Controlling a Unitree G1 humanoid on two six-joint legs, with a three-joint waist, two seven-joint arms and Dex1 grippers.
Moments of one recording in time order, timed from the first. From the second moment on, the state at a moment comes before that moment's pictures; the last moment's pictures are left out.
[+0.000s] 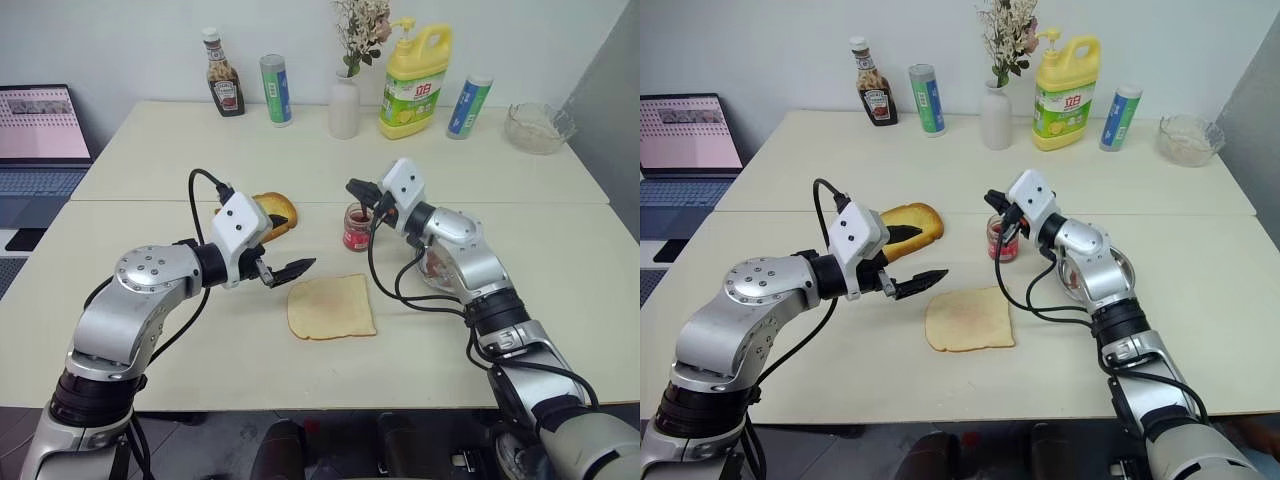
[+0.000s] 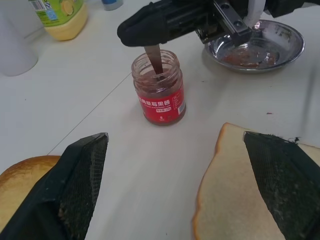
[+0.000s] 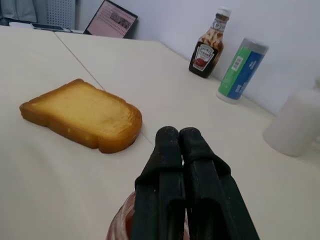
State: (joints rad) left arm -0.40 0.72 0.00 -0.41 -0.37 0.67 -0.78; right arm -0.80 -0.23 0.18 0.45 0.06 -0.04 0.63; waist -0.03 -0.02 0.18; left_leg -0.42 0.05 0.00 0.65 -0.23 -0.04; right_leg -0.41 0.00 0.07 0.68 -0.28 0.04
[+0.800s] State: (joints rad) left arm -0.39 0.72 -0.02 -0.39 -0.33 0.64 -0.77; right arm -0.78 -0.04 -0.21 0.36 0.43 0.50 0.34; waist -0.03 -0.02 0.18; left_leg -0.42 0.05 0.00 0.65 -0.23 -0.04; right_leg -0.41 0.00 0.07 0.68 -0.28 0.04
